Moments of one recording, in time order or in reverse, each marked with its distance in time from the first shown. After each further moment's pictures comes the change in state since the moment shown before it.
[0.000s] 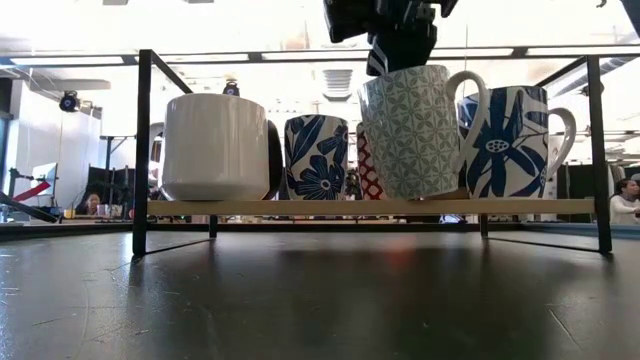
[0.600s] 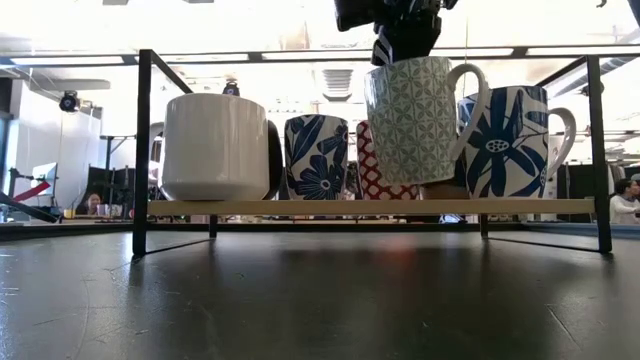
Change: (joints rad) left arm 0.006 0.000 0.000 0.006 -0.054 0.004; right arm -0.012 -0.053 -0.017 -0.001 0.027 -0.022
